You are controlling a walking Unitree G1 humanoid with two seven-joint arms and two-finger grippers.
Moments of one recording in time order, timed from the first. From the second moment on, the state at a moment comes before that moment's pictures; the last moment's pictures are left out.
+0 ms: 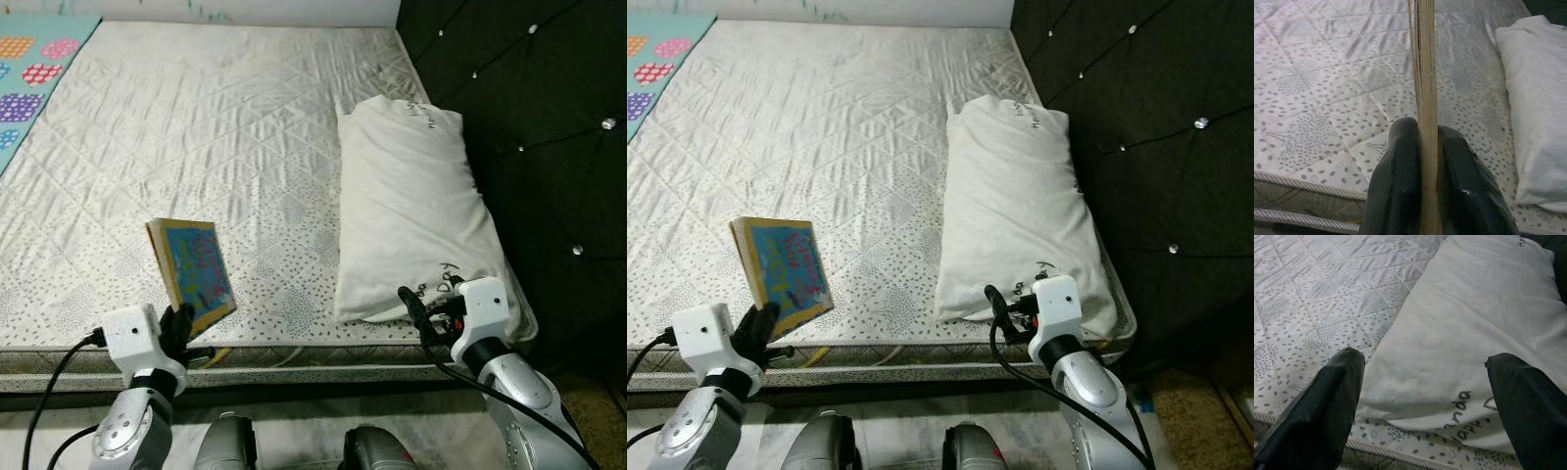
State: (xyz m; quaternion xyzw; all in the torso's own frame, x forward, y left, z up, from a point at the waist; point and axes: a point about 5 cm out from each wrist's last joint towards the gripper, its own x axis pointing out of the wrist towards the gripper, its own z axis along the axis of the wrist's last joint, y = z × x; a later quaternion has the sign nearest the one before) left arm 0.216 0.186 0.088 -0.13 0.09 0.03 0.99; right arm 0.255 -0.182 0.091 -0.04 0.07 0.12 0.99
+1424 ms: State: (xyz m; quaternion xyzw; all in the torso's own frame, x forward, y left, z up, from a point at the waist) left arm 0.217 0.177 0.091 -0.14 0.07 0.03 0.99; right arm 0.253 -0.187 0.085 -0.08 0.08 0.14 0.98
